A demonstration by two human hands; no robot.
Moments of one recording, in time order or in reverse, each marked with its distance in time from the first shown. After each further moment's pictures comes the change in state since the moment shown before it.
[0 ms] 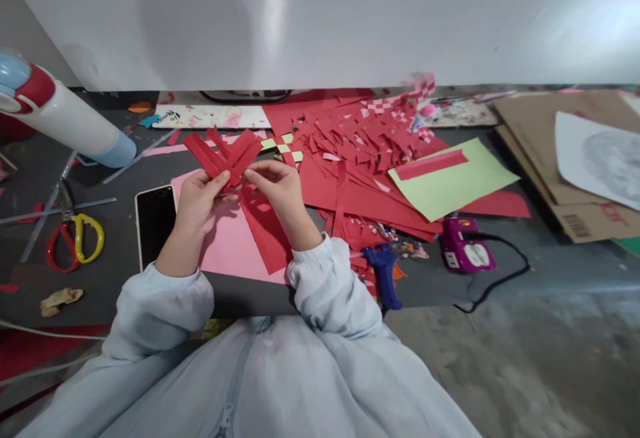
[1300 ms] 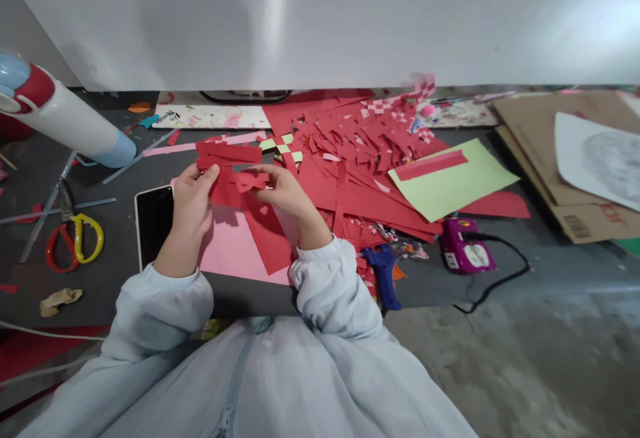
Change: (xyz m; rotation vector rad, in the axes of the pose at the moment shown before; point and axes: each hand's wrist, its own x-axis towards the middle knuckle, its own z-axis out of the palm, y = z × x) left_hand 0.012 -0.010 -0.005 -0.044 0.065 0.281; right_hand 0.004 -0.002 -0.018 -0.063 -0.256 0.227
